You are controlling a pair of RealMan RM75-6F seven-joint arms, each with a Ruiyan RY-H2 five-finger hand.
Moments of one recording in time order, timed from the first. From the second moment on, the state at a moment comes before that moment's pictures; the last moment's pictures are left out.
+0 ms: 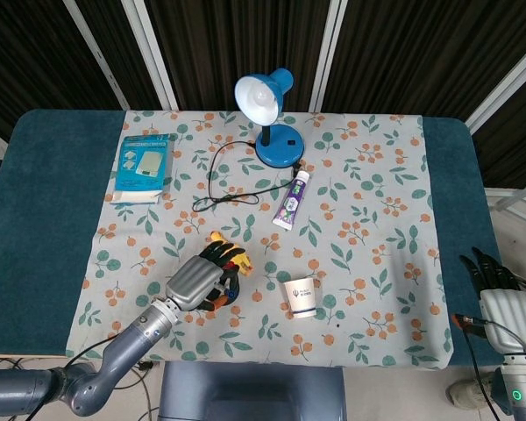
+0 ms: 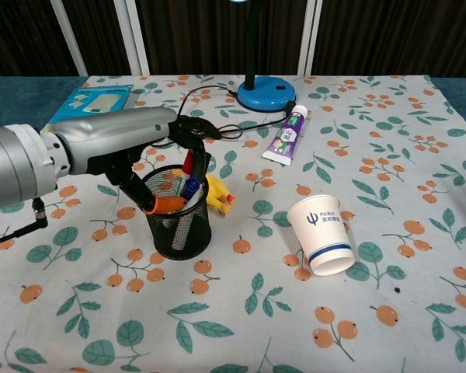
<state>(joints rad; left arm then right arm) -0.73 -1.49 -0.12 -1.83 1.19 0.94 0.36 0.08 -1.12 0.07 -1.61 -1.48 1.47 -0.12</state>
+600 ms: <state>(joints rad) -0.63 -1.17 -0.15 -2.02 1.39 1.08 0.04 0.08 -1.13 0.06 -1.61 -1.48 1.47 -0.13</state>
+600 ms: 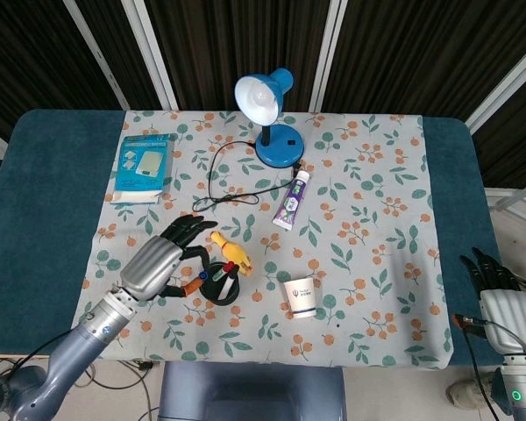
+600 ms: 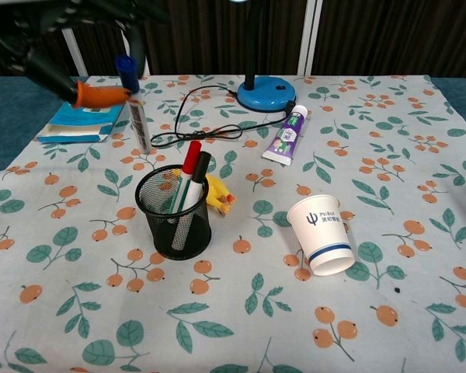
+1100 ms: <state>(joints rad) -0.60 -1.16 -0.17 -1.77 1.31 1.07 -0.16 0.08 -1.13 0.07 -1.61 -1.48 1.47 -0.13</state>
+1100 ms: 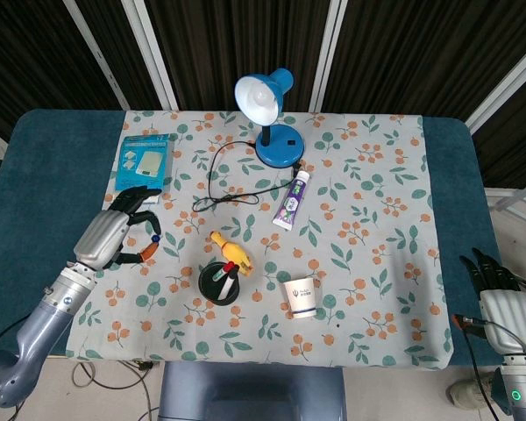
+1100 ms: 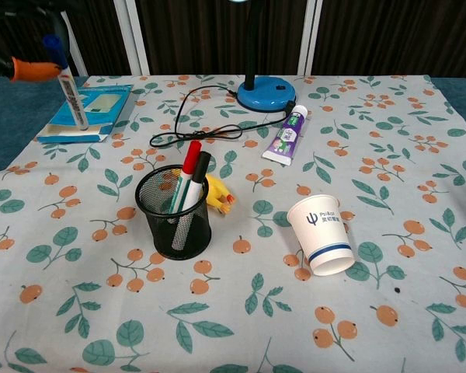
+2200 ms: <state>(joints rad) -0.77 -1.44 -0.21 -1.54 0.99 0.86 0.11 0.08 -1.12 0.07 -1.62 -1.47 1.46 -0.12</state>
